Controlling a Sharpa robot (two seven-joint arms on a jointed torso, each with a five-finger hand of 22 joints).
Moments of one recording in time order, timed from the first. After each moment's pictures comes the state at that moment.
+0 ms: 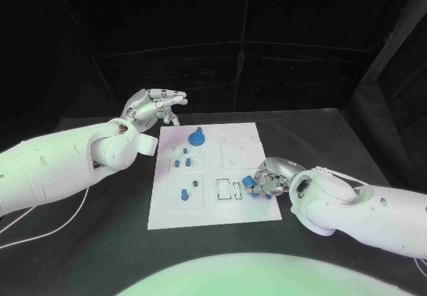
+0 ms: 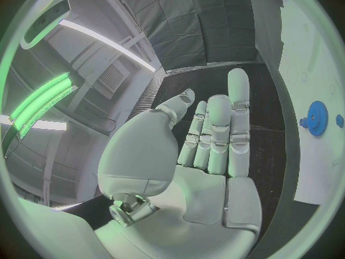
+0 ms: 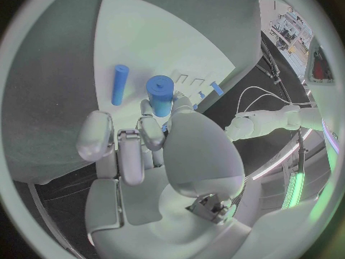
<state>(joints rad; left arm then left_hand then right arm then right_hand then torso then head) 1.22 -0.76 -0.14 1.29 0.00 -0.08 0.52 1.22 -0.07 0.39 -0.07 0.09 1.02 0.18 0.12 0.07 1.09 0.11 0.17 0.07 1.27 0.01 1.11 0.44 0.16 1.32 0.11 0.60 0.45 0.94 -0.94 -0.05 1.84 -1.50 -0.38 -0.62 1.31 0.00 -0.17 0.28 0.43 1.00 0.09 0.33 0.19 1.37 0.01 1.21 1.17 1.47 -0.06 1.51 1.31 0.12 1.37 0.05 1.29 1.09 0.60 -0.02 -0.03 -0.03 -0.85</state>
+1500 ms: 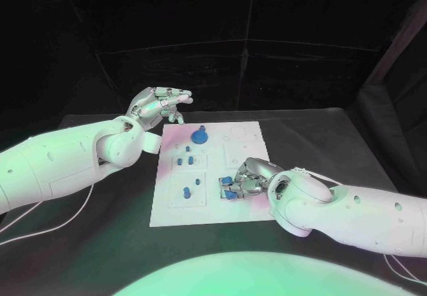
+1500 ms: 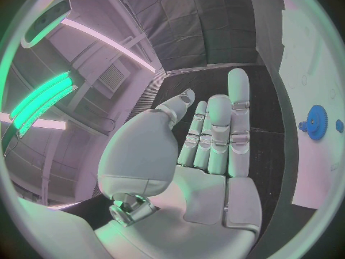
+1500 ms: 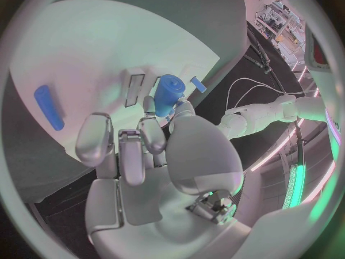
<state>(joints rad) 1.22 -0.75 -0.14 1.29 0.00 -0.07 0.52 1.22 -0.07 0.39 -0.07 0.09 1.02 0.18 0.13 0.07 1.08 0.11 0.18 0.07 1.27 0.02 1.11 0.44 0.16 1.32 0.11 0.59 0.45 0.95 -0.79 -0.05 1.81 -1.44 -0.41 -0.64 1.23 0.05 -0.22 0.29 0.42 1.06 0.06 0.36 0.22 1.40 -0.01 1.21 1.20 1.47 -0.07 1.52 1.31 0.10 1.39 0.03 1.31 1.13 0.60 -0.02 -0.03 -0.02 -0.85</state>
